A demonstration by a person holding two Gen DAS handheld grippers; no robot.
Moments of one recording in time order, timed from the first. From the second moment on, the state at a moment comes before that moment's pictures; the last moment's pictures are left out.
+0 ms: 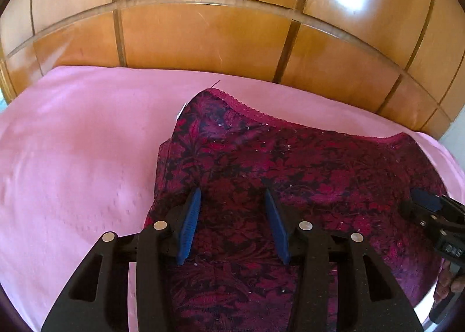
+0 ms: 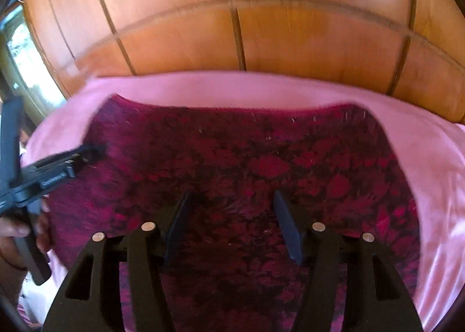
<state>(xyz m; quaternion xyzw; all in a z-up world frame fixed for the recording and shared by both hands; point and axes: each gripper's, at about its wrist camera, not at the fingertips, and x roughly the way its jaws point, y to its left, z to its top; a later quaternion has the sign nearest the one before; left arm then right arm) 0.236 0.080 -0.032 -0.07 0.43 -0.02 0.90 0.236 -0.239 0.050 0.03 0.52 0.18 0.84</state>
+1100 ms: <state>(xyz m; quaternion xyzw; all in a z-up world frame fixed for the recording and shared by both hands) 0.100 0.111 -0.018 -0.09 0.39 0.05 0.91 0.113 -0.387 0.062 0.19 0.49 0.09 0.84</state>
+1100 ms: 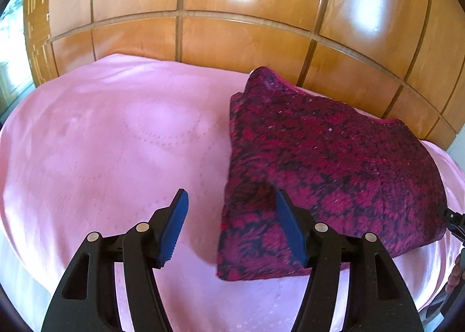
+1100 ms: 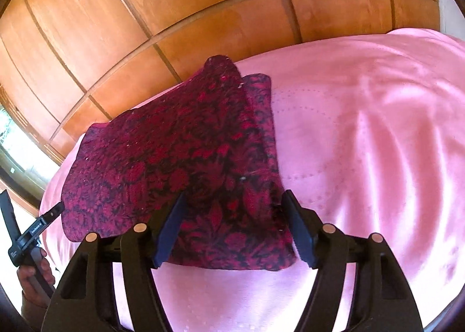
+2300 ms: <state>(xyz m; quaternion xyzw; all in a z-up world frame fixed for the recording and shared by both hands) 0.076 0.174 -0.020 -0.27 0.42 -0.09 0.86 0.097 -0.404 0.079 0.20 0.52 0.12 0.82</state>
